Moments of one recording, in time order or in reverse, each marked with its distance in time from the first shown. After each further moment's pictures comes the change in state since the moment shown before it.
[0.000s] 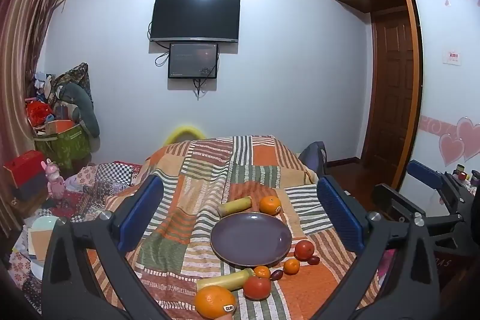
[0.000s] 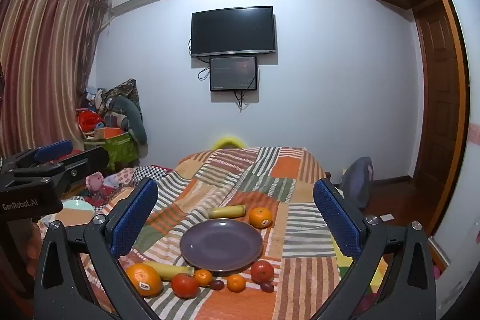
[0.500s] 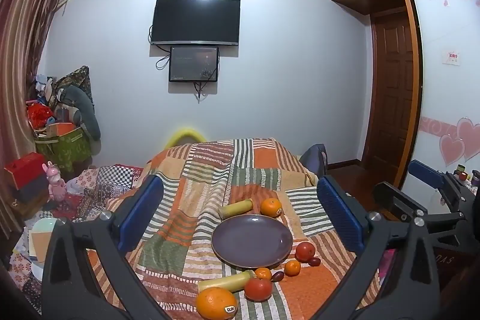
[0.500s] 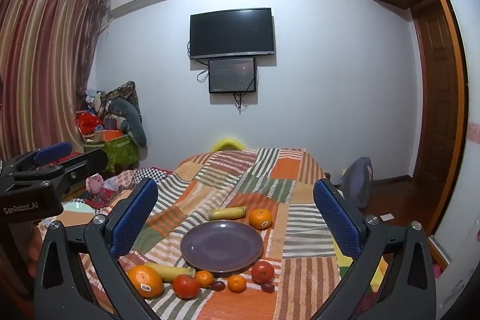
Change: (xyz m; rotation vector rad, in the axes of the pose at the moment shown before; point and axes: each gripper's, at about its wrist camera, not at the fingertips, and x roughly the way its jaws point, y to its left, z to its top) left arm -0.004 0.002 0.001 0.003 -0.014 0.000; right arm -0.003 0.002 0.000 -0.001 -0.009 -0.005
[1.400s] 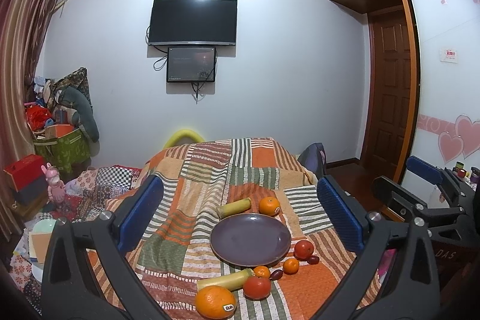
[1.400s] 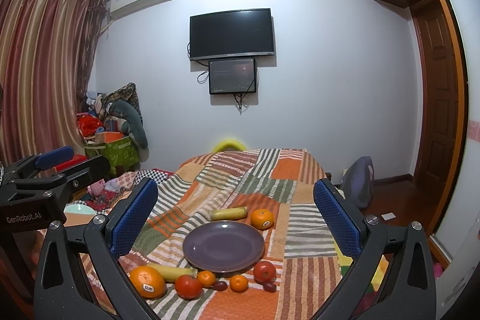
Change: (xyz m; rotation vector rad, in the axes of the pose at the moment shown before) left arm -0.004 -0.004 0.000 0.011 0.000 -0.005; right arm -0.003 0.003 0.003 0.016 -0.004 0.002
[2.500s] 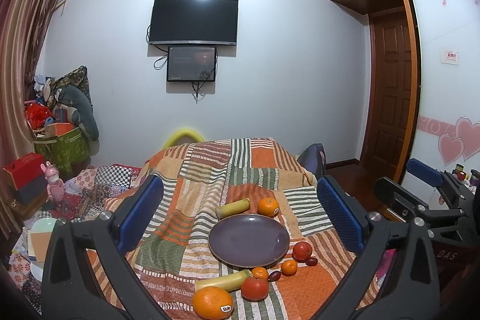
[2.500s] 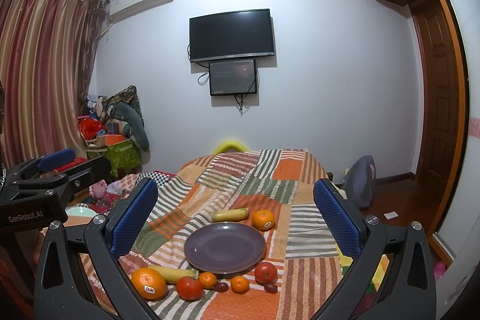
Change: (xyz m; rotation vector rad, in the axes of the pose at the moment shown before) left arm 0.003 0.001 0.001 -0.009 0.002 -0.002; right arm -0.002 -0.002 0.000 0.010 -0.005 0.007
